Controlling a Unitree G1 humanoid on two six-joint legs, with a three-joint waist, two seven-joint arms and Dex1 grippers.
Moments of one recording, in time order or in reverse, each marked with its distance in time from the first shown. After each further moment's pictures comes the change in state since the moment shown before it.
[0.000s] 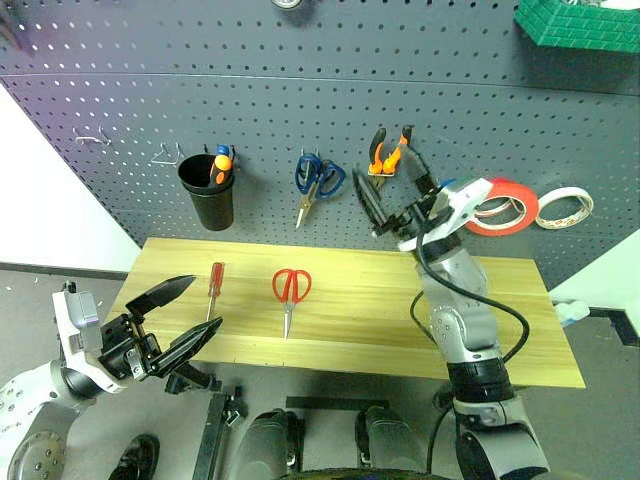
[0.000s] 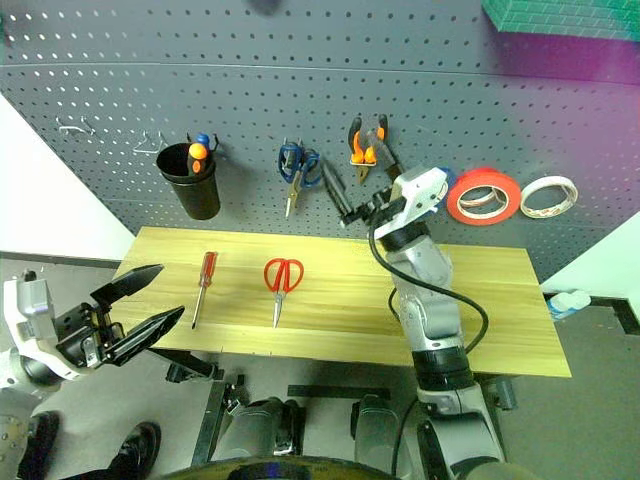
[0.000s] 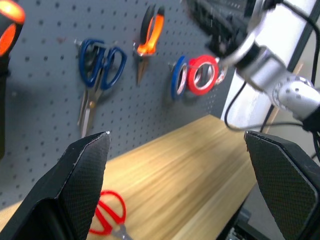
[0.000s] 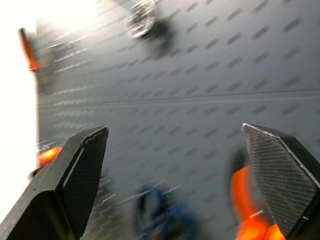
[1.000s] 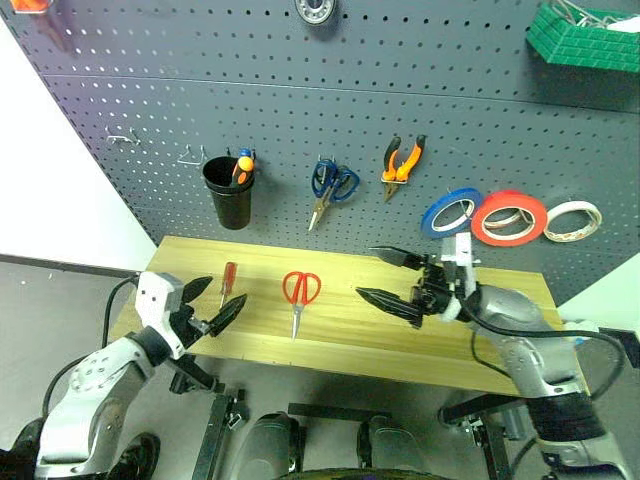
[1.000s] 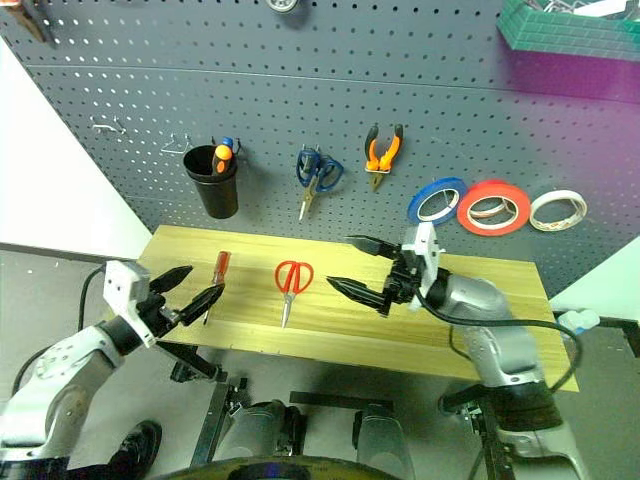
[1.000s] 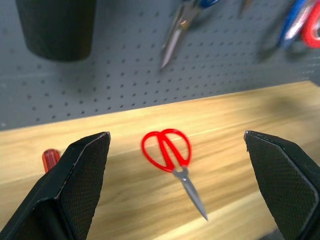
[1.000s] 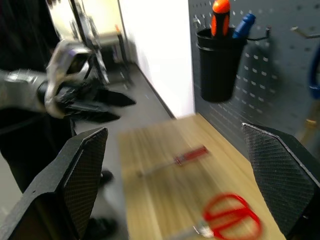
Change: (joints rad) left arm -0.221 -0.069 -0.305 0.193 0.342 0.178 0.475; right arm 0.196 -0.420 -0.104 -0.113 0.204 0.416 0.461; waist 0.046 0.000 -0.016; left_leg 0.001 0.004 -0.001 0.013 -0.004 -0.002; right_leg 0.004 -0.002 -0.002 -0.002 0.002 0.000
